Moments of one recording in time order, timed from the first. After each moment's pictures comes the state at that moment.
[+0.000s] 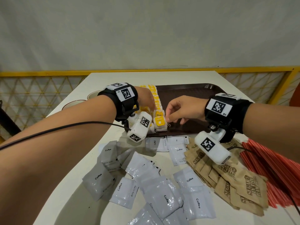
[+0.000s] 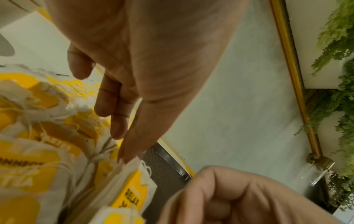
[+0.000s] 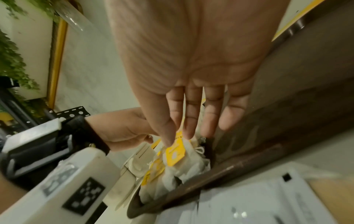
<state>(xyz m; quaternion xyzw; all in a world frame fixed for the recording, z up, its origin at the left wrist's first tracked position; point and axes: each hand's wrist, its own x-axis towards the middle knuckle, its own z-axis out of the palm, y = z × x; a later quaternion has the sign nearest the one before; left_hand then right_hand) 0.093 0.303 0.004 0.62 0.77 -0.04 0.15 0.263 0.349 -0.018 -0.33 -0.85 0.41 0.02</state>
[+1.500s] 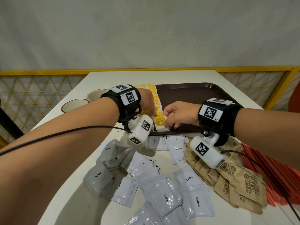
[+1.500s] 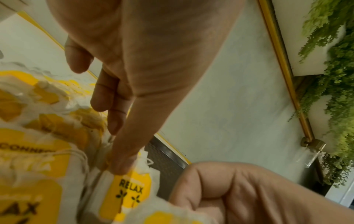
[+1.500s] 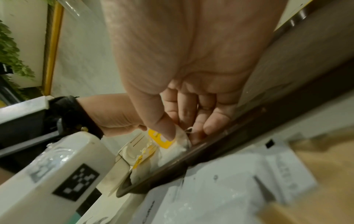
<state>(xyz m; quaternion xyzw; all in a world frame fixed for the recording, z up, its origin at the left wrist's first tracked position) 0.096 0.301 -0.002 0.61 0.78 -0.02 0.16 0.253 0.339 -0.035 -0.33 -0.83 0.45 0.02</state>
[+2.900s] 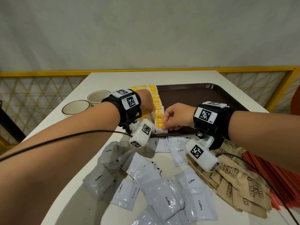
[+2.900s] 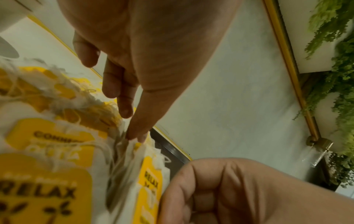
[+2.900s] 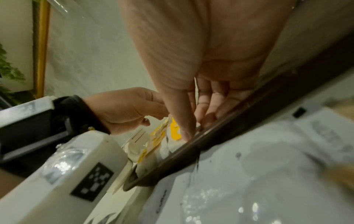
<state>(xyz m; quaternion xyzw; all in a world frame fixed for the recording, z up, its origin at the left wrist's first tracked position) 0.083 0.315 -0.020 0.59 0.79 0.03 0.13 0.244 0.347 -0.049 -0.36 -0.83 0.43 0.05</state>
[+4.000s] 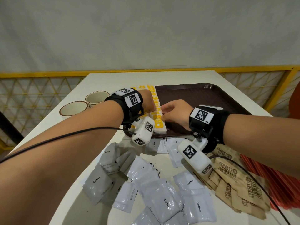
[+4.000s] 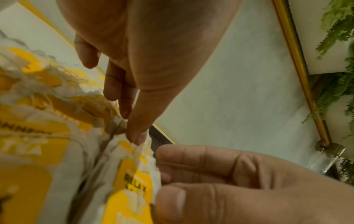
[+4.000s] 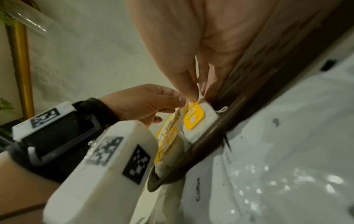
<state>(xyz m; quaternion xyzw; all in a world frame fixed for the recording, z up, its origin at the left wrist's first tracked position) 0.091 0.321 -0.016 0.59 0.80 0.00 0.13 0.232 0.357 -0.064 -0.43 -0.76 0.44 0.21</state>
